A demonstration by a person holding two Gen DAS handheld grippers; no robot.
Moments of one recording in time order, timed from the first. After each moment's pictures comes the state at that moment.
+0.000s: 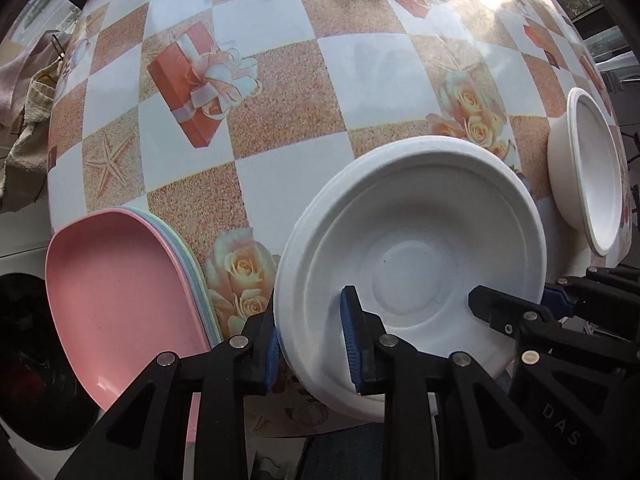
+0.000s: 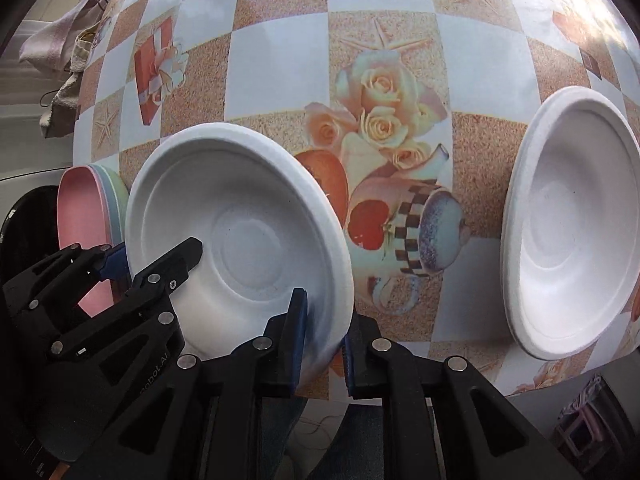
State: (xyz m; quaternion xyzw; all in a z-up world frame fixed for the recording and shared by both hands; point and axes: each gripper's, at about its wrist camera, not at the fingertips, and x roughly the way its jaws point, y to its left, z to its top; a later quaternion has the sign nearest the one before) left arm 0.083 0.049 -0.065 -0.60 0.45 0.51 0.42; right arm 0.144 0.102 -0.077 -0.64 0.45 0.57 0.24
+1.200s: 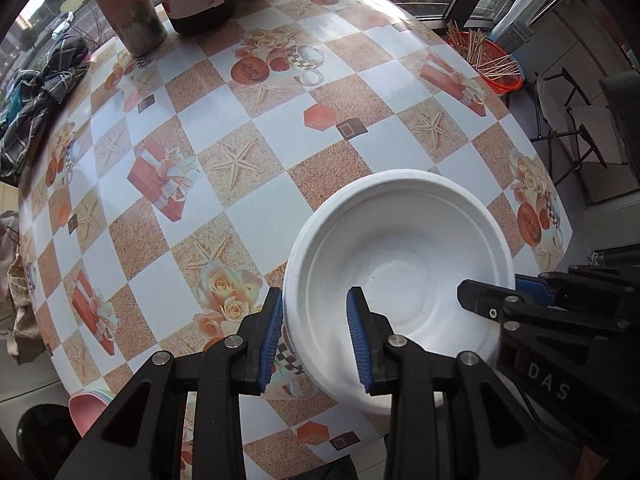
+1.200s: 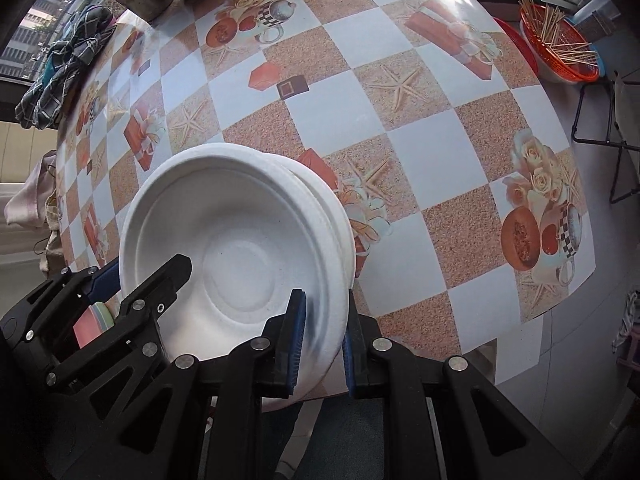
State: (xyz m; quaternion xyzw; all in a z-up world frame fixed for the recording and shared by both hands) left arm 0.227 0.164 0.007 -0.47 0.46 0.49 0.57; right arm 0.333 0.177 -0.008 -0.51 0.53 0.55 0.40
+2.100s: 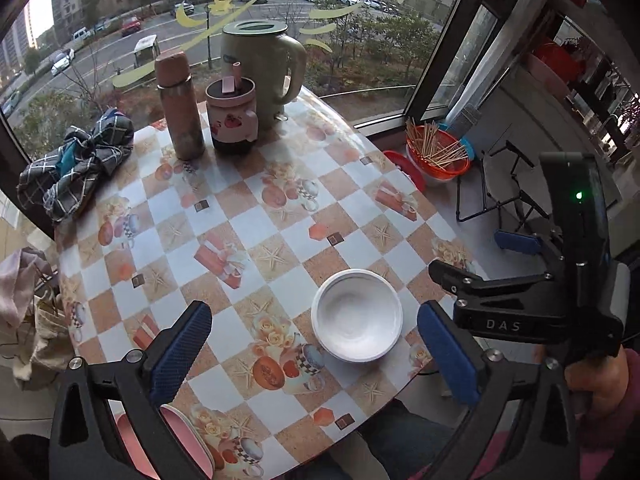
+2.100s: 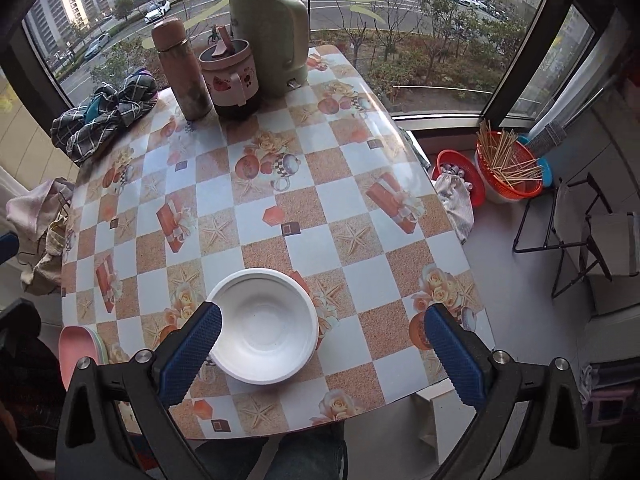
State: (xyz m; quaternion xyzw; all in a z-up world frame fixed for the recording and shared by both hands) left arm 0.151 0.117 0.176 -0.40 0.34 0.52 0.67; right arm 0.326 0.162 0.131 -0.44 0.33 0.65 0.52
